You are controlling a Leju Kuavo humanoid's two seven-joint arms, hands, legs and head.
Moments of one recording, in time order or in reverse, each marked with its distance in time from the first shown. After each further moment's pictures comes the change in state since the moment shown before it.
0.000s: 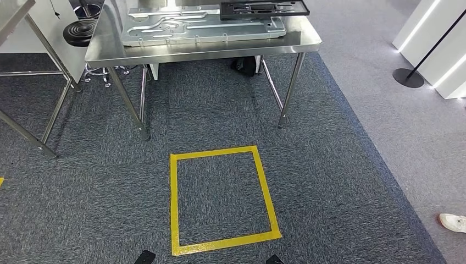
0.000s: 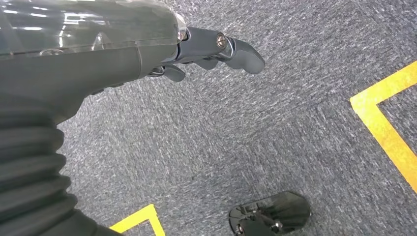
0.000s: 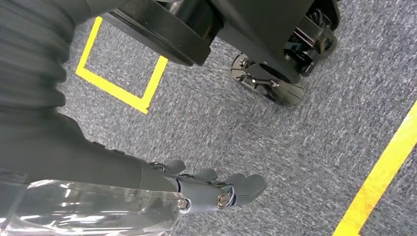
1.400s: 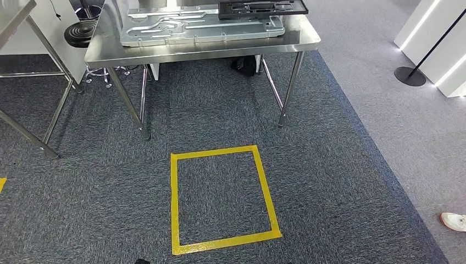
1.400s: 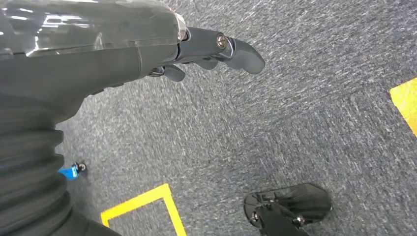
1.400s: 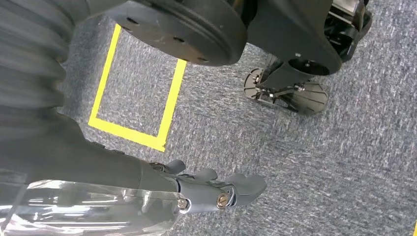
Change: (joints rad) left arm 0.077 0.029 -0.194 -0.026 0.298 -0.017 0.078; right arm 0.075 -0.030 0.040 -0.024 -0.259 0.017 0.055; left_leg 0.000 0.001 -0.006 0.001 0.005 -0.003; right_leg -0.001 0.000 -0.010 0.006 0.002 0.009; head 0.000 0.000
